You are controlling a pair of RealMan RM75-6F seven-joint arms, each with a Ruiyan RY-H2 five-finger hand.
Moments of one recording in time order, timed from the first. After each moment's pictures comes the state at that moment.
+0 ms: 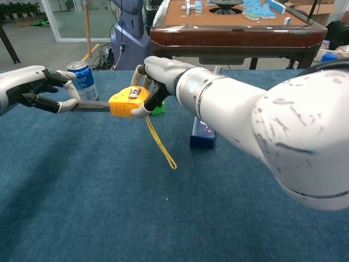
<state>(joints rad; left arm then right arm) -0.54 -1.48 -0.28 -1.67 0.95 1.09 0.05 1.10 -1.87 0.38 -1.56 -0.56 1.15 -0.73</state>
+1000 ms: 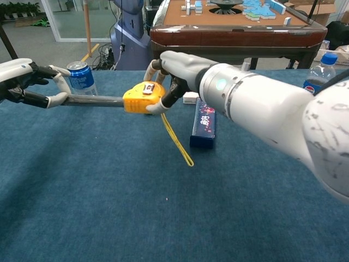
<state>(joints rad) -0.50 -1.47 -0.26 -1.65 1.06 1.16 -0.01 1.02 -1.77 0.32 -1.66 -0.65 1.17 -0.69</state>
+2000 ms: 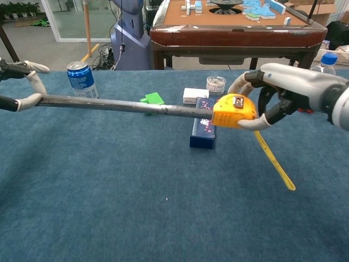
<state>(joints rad) -0.42 -1.40 -0.19 -1.57 1.27 1.23 -0.14 0.69 -1.44 0.07 -1.90 -0.90 1.26 -0.48</state>
